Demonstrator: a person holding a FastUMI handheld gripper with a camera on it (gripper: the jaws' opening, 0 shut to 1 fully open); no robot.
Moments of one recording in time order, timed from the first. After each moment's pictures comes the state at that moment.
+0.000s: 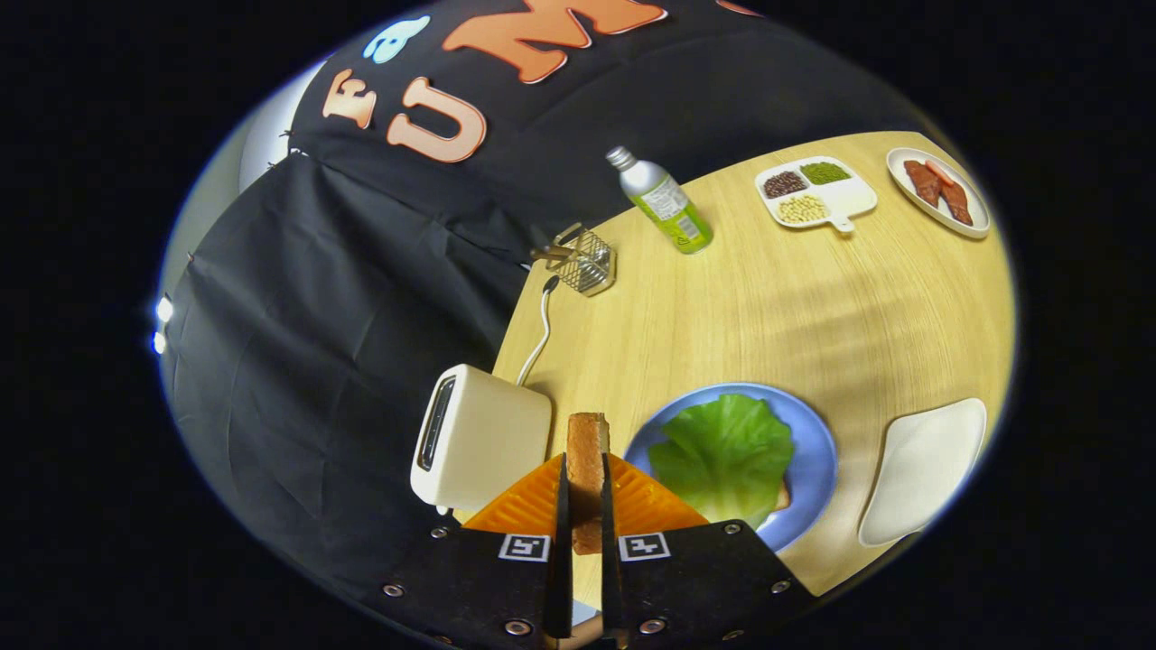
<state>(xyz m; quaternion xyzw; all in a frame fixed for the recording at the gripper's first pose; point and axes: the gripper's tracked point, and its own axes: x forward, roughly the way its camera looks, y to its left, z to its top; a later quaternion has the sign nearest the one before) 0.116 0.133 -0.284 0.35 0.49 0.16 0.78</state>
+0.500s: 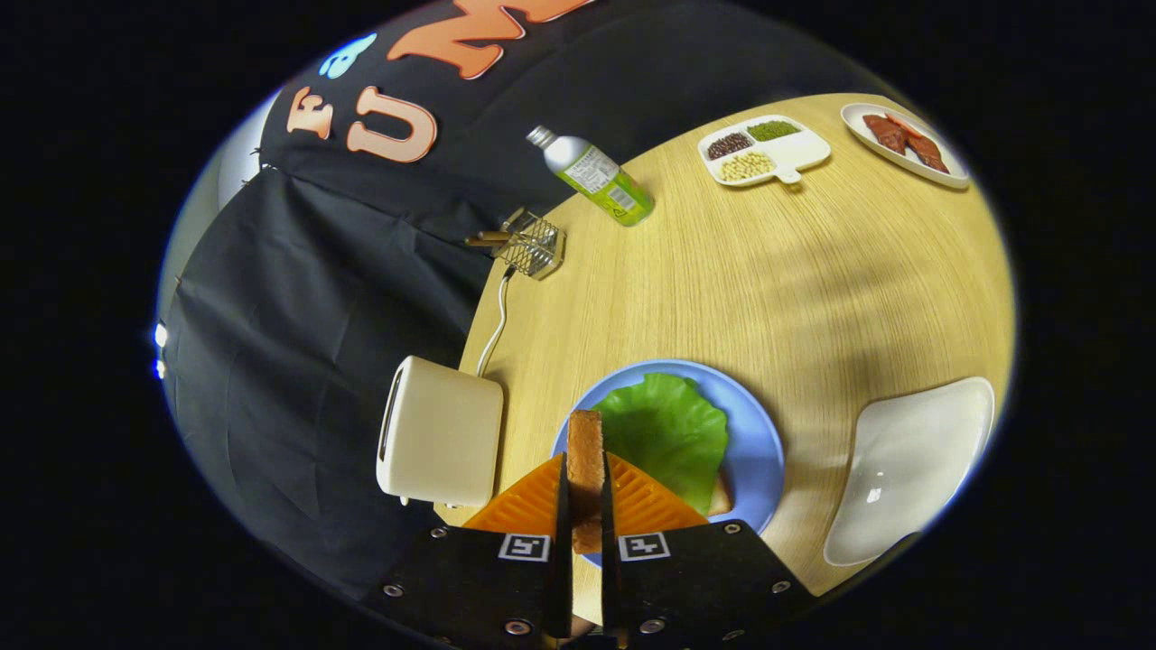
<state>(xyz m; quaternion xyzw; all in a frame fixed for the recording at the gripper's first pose) 0.100 0.107 -0.342 0.36 0.52 0.14 0.76</state>
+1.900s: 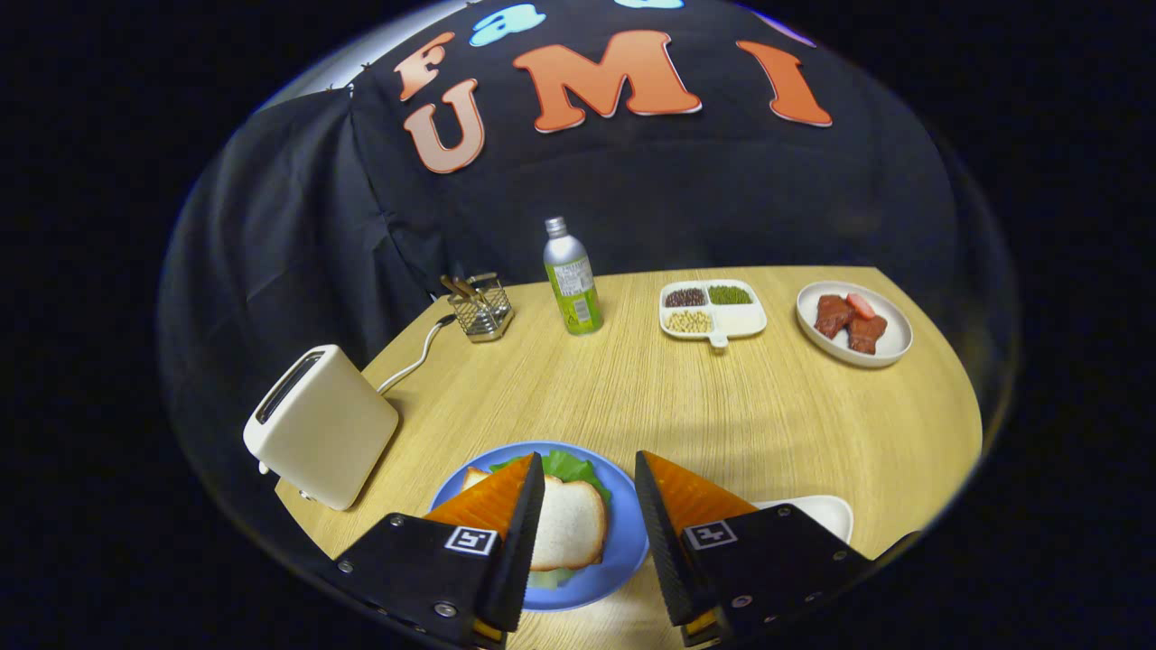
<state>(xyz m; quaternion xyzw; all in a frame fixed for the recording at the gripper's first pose) 0.123 0.050 -0.287 0.11 0.36 0.06 0.93</state>
